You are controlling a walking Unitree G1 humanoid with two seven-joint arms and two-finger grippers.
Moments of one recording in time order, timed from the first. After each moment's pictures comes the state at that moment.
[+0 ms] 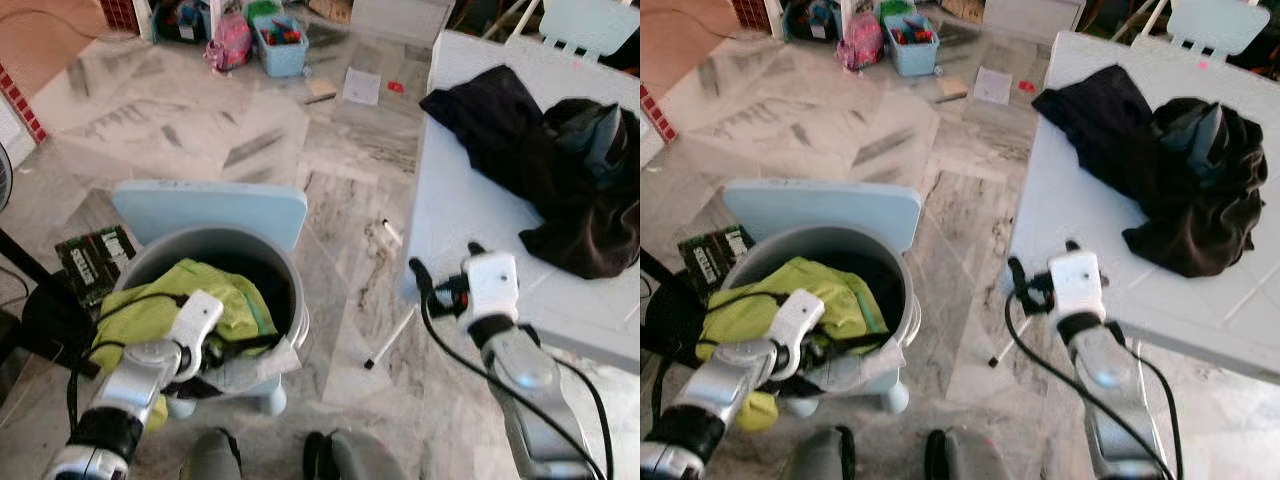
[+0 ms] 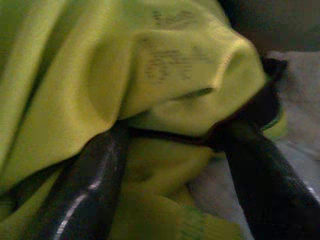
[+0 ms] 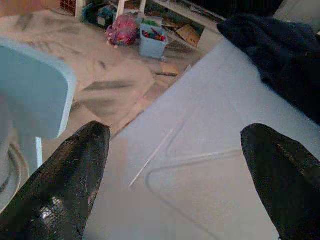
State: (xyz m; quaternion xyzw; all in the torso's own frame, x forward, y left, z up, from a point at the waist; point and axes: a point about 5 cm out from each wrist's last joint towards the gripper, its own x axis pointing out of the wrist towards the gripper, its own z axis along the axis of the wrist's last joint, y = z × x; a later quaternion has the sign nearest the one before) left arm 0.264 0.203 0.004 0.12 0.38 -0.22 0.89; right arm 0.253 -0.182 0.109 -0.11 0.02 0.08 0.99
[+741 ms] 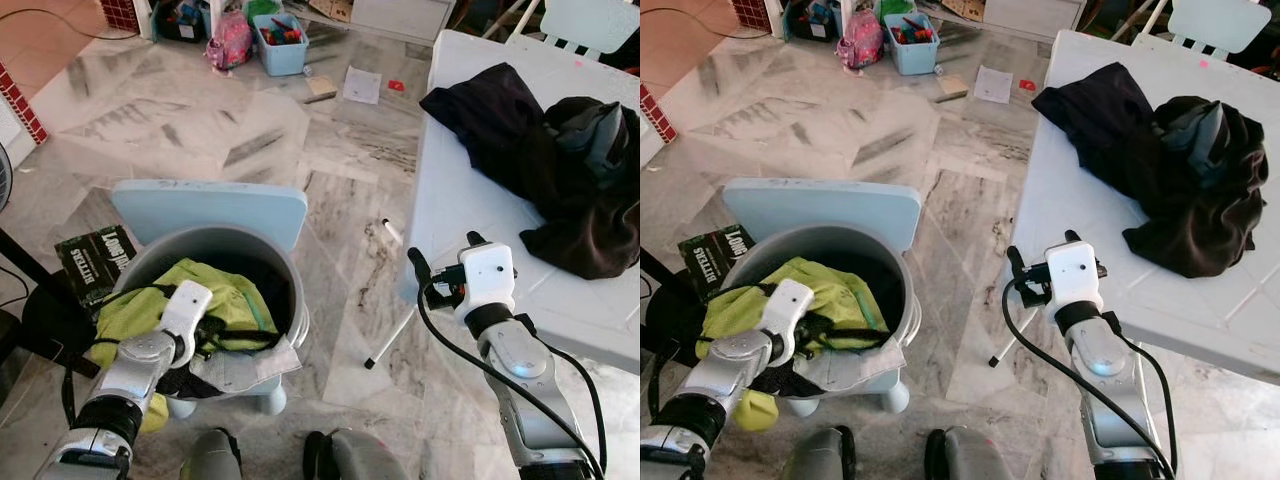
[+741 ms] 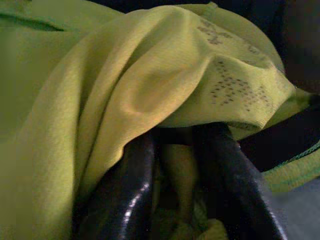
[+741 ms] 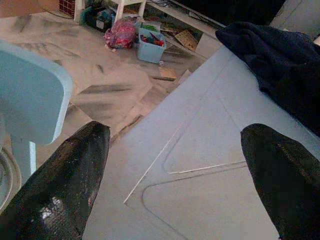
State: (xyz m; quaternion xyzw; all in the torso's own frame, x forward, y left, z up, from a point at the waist) left arm 0.277 0.216 0.004 0.12 0.33 -0.17 0.92; right arm 0.261 -0.181 0.110 -0.12 0.01 0.08 0.99
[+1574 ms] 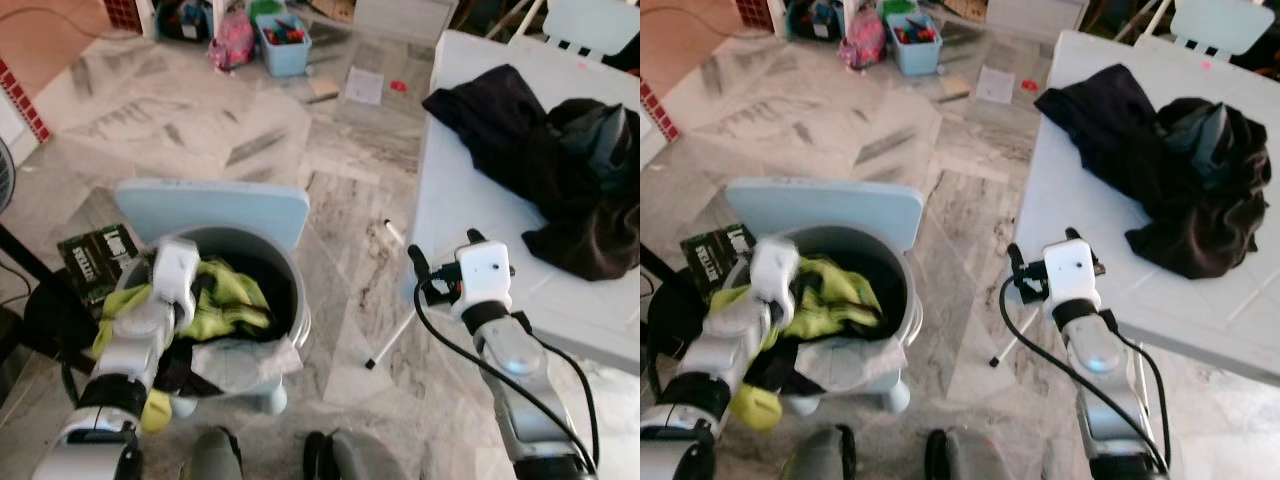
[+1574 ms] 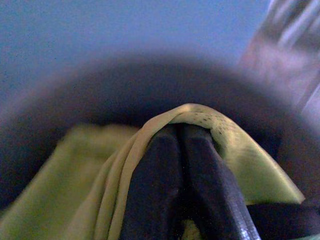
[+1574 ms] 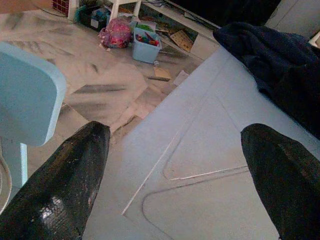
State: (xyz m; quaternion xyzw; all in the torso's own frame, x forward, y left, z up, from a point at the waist) left arm 0.320 0.205 0.063 0.03 0.16 -0.14 0.98; right arm 0.267 -0.180 0.105 -0.13 0.00 0.06 0.99
